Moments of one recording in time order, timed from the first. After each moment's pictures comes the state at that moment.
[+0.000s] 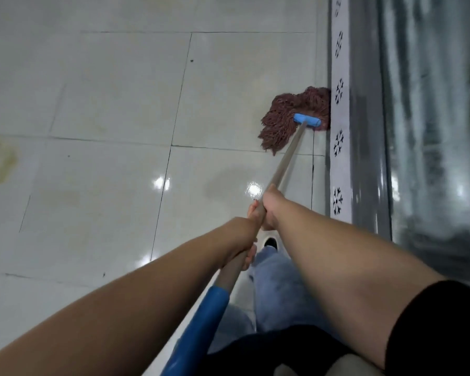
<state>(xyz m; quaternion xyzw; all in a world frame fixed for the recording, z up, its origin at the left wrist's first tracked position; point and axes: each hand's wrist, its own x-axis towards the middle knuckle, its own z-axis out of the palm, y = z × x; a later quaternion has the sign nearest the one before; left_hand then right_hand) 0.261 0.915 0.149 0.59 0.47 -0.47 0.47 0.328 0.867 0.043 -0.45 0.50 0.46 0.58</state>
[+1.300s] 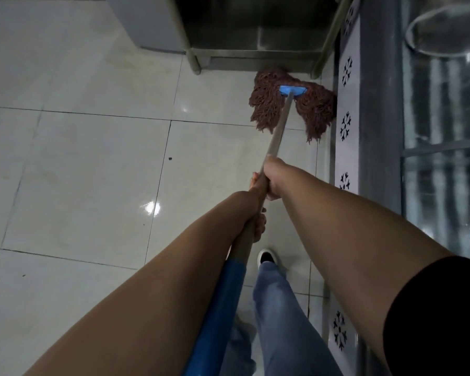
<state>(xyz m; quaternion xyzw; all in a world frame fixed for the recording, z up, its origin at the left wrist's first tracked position) 0.995 1.062 0.131 0.50 0.52 -0.42 0.55 1.075 1.028 0.015 -0.54 0.45 0.46 0.55</state>
